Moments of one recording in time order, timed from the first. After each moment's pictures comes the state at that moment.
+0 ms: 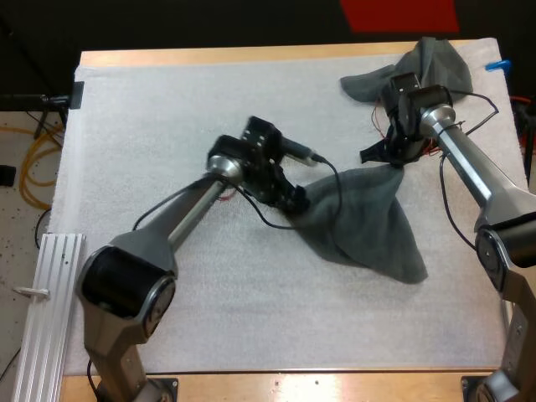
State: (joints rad) left arm -0.47 1.93 -1.34 0.81 0.29 -1.73; right arm 0.28 2.12 -1.66 1.07 0.12 -1.80
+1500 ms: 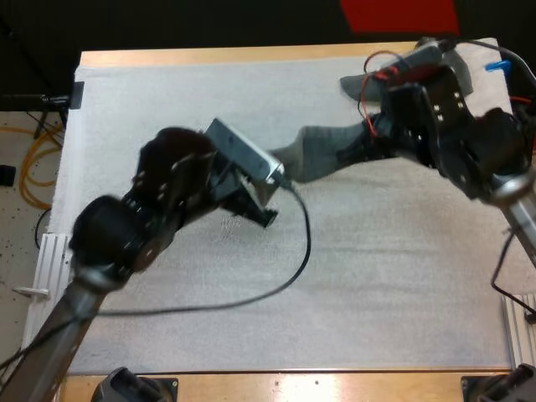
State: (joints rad) left arm -0.57 1.11 -1.34 0.98 0.07 -1.65; right arm 0.59 1.45 -1.66 1.16 0.14 -1.83
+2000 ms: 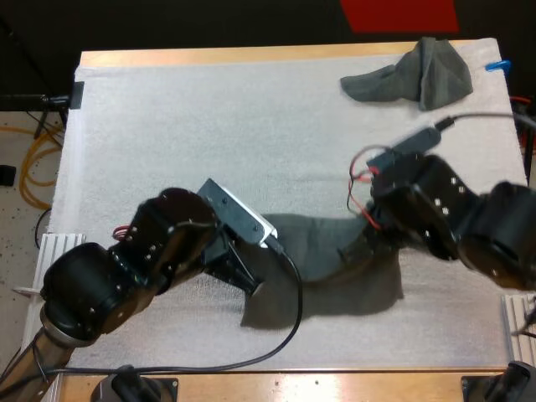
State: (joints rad) left arm -0.77 0.99 -1.34 1.30 -0.07 -1.80; right arm 0.89 1.27 -1.62 1.47 0.21 -1.59
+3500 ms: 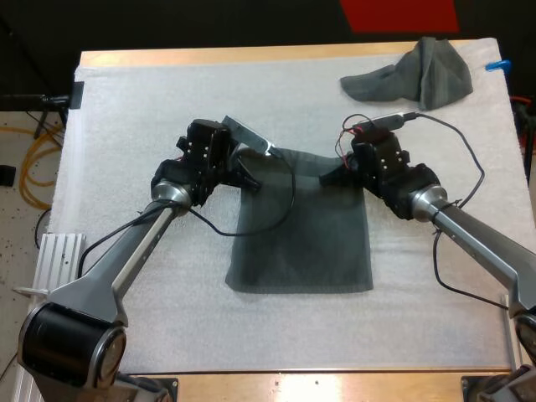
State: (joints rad) left arm -0.32 1.63 -1.06 0.40 -0.05 -1.49; right arm 0.50 1.72 -1.07 0.27 0.12 -1.70
